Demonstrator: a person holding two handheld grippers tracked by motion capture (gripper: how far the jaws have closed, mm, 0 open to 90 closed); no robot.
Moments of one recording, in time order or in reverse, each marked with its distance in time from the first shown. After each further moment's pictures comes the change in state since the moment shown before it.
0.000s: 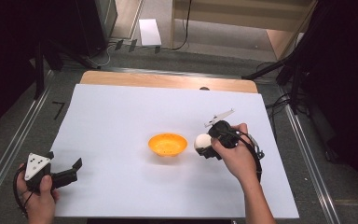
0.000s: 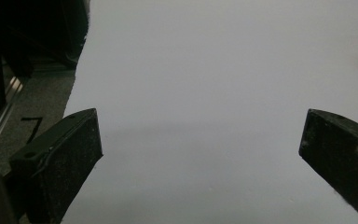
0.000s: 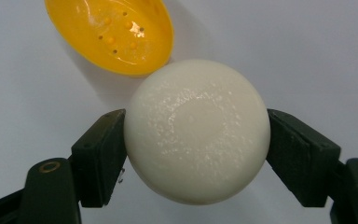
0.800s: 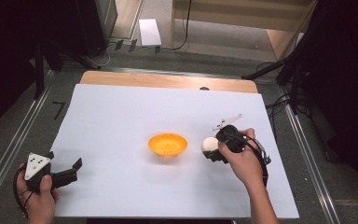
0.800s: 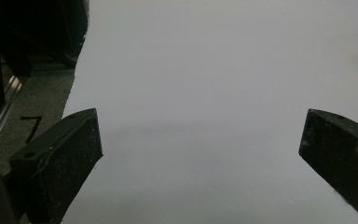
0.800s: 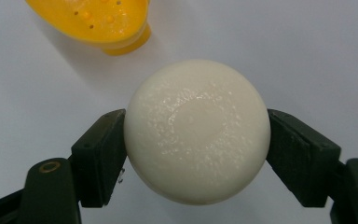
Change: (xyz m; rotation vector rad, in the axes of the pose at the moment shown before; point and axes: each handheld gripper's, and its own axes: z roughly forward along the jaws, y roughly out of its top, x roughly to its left) left arm 0.000 0.000 0.001 0.006 -0.002 0.002; right arm -0.010 -0.023 -0.001 0.003 -0.026 0.035
